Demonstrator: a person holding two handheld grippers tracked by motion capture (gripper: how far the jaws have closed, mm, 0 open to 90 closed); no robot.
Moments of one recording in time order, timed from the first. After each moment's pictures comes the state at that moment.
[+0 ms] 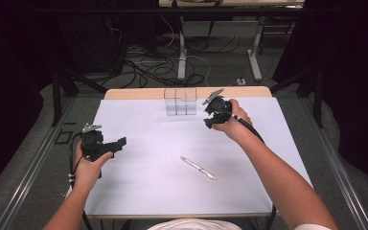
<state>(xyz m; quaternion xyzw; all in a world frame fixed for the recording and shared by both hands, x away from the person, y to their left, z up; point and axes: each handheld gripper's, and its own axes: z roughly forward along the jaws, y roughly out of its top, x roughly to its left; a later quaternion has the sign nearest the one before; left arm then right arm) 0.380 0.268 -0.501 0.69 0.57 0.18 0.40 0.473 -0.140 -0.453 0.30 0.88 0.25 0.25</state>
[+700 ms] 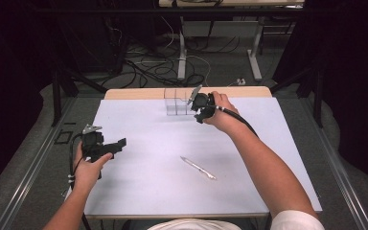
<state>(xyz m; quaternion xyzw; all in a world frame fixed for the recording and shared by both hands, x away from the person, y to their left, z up) 0.379 0.269 -0.505 0.69 0.57 0.19 0.40 0.501 -0.100 -0.449 0.18 0.93 0.19 0.26</state>
